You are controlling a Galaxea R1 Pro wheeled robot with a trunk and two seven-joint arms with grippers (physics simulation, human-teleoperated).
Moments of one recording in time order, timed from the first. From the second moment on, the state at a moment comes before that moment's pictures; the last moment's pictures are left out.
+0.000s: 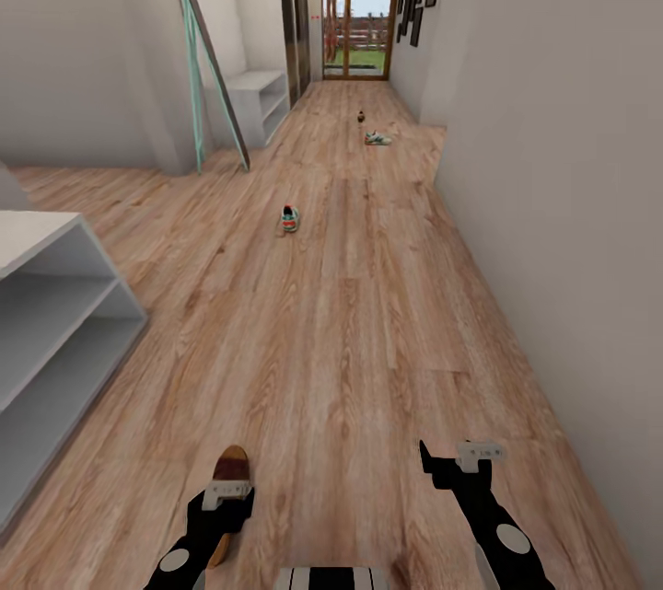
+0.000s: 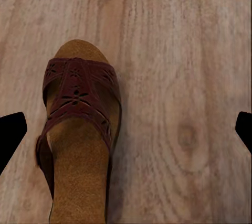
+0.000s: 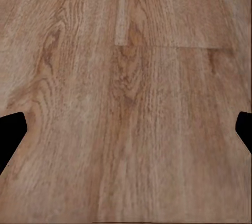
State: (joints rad) left arm -0.31 -0.02 0.00 -0.64 0.00 -0.10 0.00; right arm -0.16 0.00 0.00 -1.18 -0.01 0.04 -0.01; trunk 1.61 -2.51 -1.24
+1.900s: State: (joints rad) left arm -0.31 -0.02 0.00 -0.64 0.00 -0.11 0.00; right arm -0.16 0.00 0.00 -1.18 -0.01 0.04 -0.01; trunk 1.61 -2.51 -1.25
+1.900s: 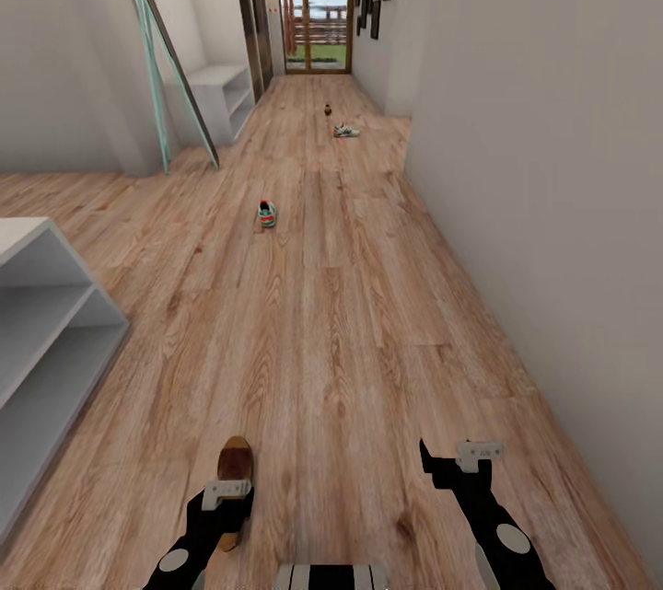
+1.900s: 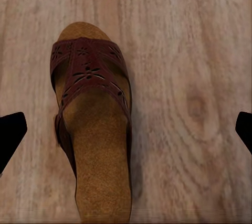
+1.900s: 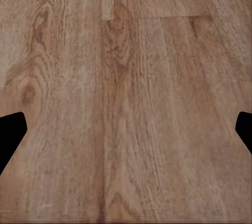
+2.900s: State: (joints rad) left arm -0.31 -0.02 0.00 -0.67 0.00 -0.14 0.00; right arm -0.16 0.00 0.00 -1.18 0.00 0.04 -0.01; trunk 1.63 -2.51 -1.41
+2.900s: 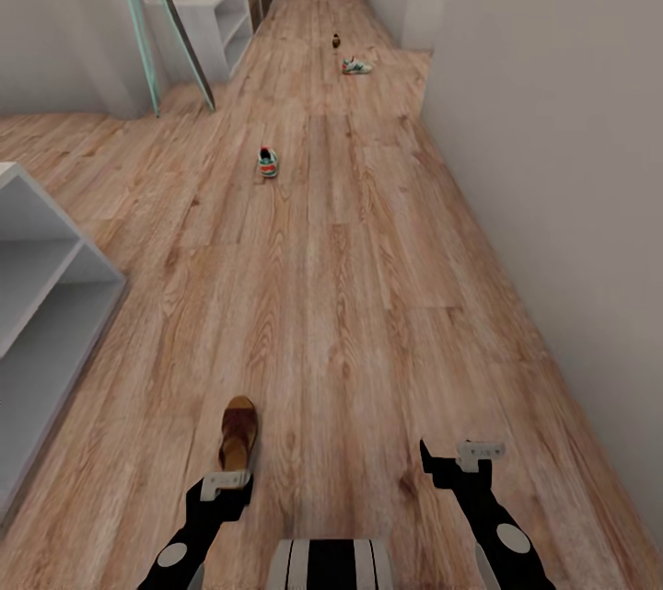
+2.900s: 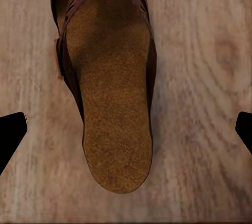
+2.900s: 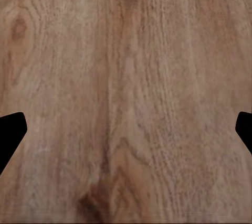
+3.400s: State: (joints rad) left arm -0.31 -0.02 0.00 -0.67 0.00 -0.15 0.00; right arm -0.16 0.00 0.00 -1.18 -0.01 0.04 -0.01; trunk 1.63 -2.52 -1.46
